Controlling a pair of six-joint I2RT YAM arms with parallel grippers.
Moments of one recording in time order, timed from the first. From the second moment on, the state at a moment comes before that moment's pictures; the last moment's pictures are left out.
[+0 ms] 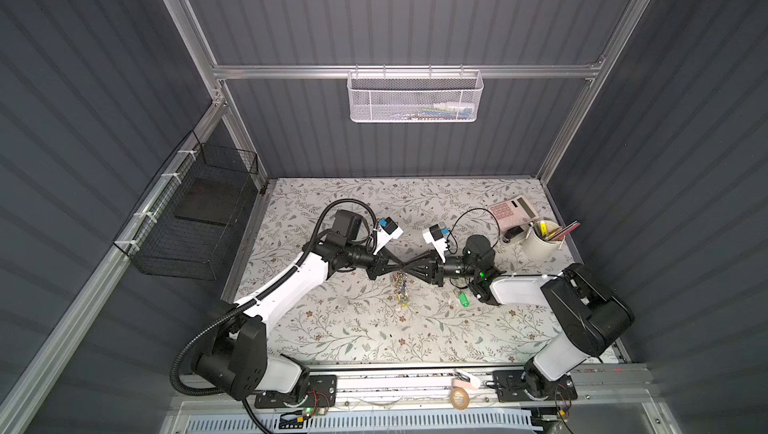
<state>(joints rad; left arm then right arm) -0.51 1.41 1.01 -0.42 0.88 0.19 0.54 1.64 0.59 1.02 -0.99 0.53</state>
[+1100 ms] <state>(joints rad) -0.50 1.41 1.00 -0.37 0.88 0.16 0.54 1.69 0.59 1.09 -1.01 0.58</state>
